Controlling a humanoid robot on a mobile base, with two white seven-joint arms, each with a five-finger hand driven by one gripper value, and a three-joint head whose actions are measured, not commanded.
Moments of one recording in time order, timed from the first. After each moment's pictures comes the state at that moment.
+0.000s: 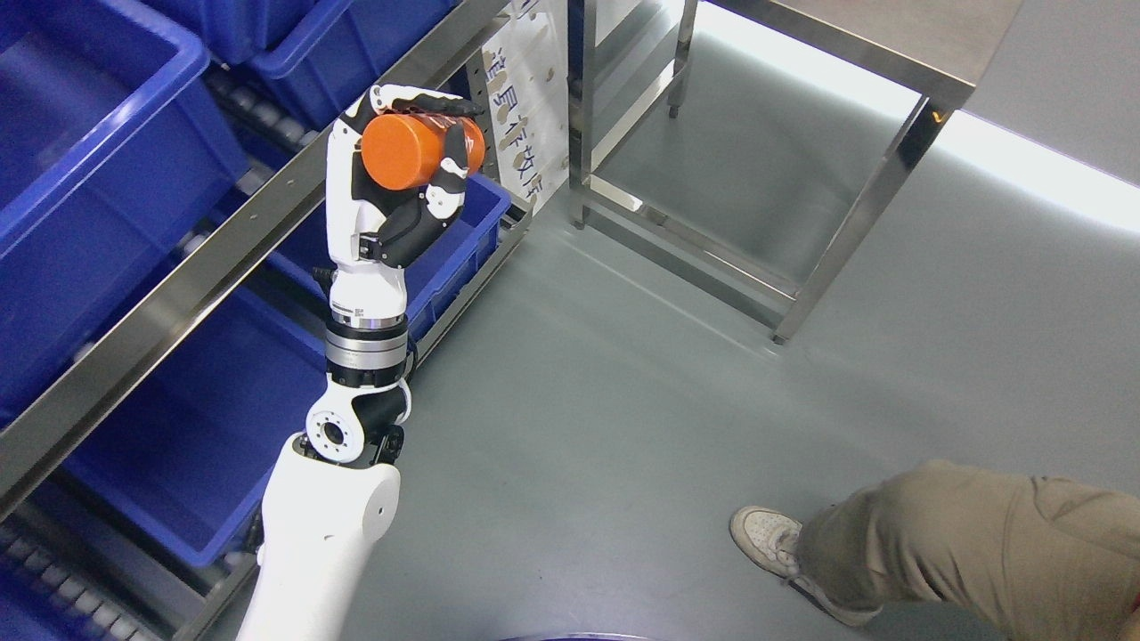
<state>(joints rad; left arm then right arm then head) -0.27 0.00 -0.24 -1.57 0.29 -0.72 -0.11 0.00 0.00 0.00 0.00 0.00 -0.02 -0.06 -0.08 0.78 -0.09</state>
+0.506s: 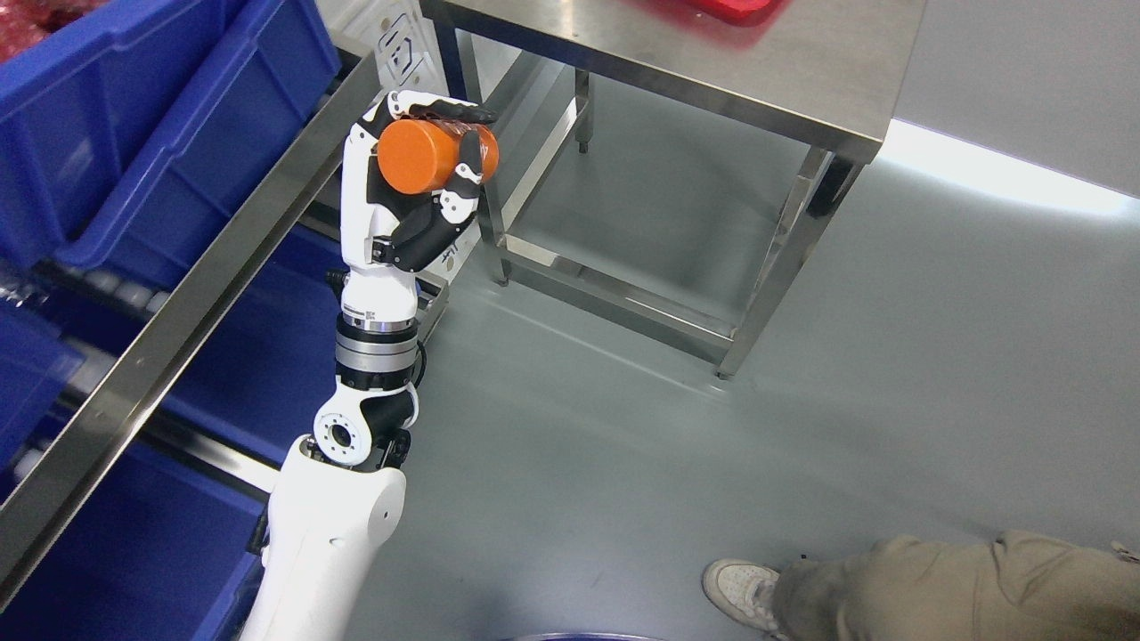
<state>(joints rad) -0.26 0.00 -0.26 -1.57 0.29 -0.71 -0.11 0.00 0.00 0.00 0.00 0.00 -0.02 -0.06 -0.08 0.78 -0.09</state>
